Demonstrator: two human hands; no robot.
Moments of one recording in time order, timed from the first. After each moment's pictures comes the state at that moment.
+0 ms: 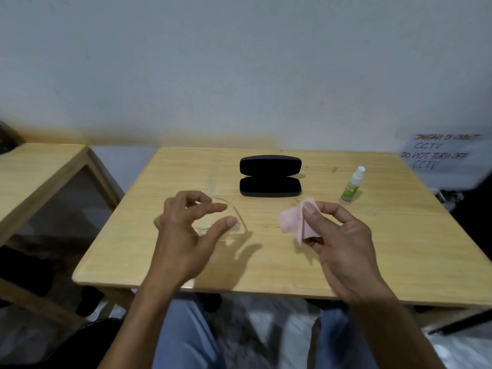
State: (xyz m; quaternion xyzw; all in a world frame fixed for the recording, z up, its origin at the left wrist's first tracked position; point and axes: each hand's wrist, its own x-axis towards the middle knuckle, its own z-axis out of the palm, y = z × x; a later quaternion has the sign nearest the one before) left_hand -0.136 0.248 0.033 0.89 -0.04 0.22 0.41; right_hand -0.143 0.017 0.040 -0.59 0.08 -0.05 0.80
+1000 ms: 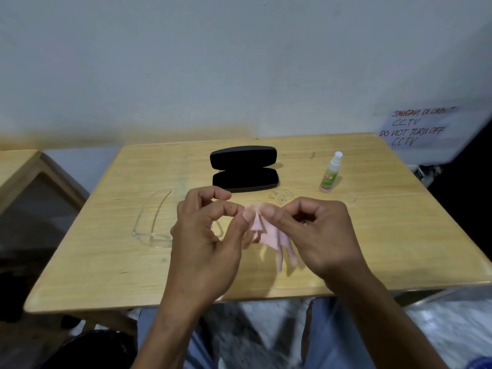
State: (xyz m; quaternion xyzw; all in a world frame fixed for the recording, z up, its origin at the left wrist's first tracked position) left_hand -0.134 0.169 0.053 0.85 -0.04 0.17 0.50; right_hand -0.131 0.005 0.051 -0.76 -0.01 -0.08 0.65
